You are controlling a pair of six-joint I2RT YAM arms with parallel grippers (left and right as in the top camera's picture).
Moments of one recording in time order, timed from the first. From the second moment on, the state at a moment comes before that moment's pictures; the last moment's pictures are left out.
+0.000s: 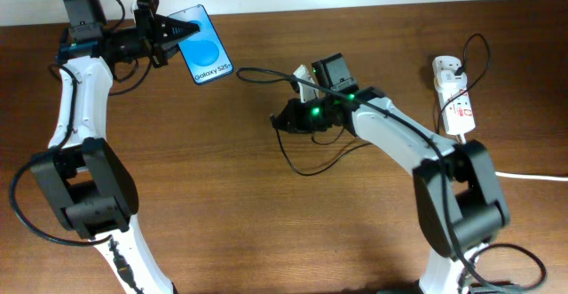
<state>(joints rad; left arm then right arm) 0.18 2.19 1.93 -0.52 1.52 -0.72 0.39 1.94 1.33 -0.39 -0.68 0.41</state>
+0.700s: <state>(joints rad) 0.16 2.19 1.93 -0.52 1.53 -0.69 0.25 1.59 1.32 -0.59 -0.91 0.28</state>
